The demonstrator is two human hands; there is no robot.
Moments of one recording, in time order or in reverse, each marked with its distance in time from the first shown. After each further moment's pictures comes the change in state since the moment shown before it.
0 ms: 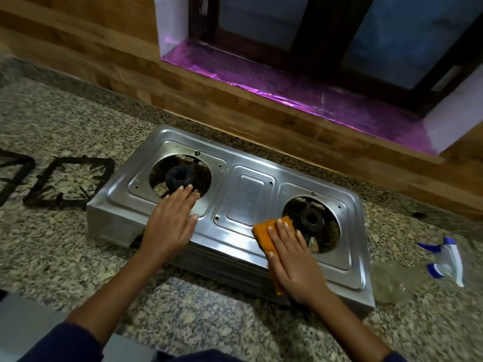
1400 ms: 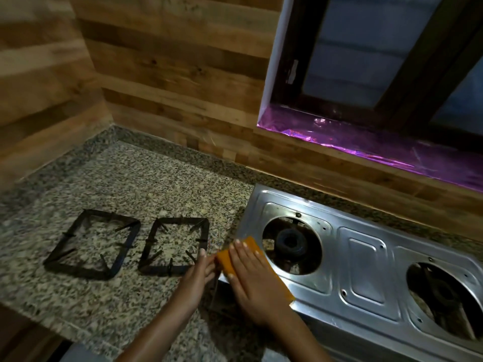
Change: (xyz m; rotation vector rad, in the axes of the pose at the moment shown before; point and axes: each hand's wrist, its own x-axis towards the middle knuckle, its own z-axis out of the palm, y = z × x) left_hand -0.018 -0.186 -0.099 -1.223 -0.242 -0.787; right_hand 0.207 -0.304 0.059 0.045 0.108 -0.228
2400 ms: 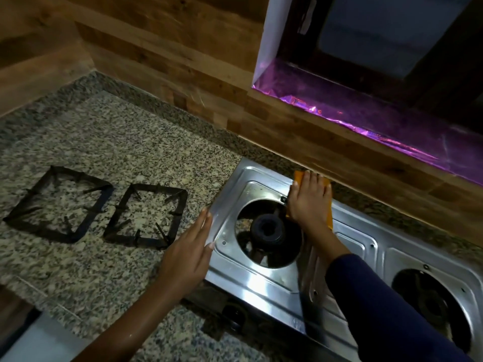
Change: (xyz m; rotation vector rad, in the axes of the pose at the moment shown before) left_hand 0.038 -0.018 0.050 0.996 0.252 0.693; right_hand 0.096 0.215 -0.051 -0.180 0.113 0.590
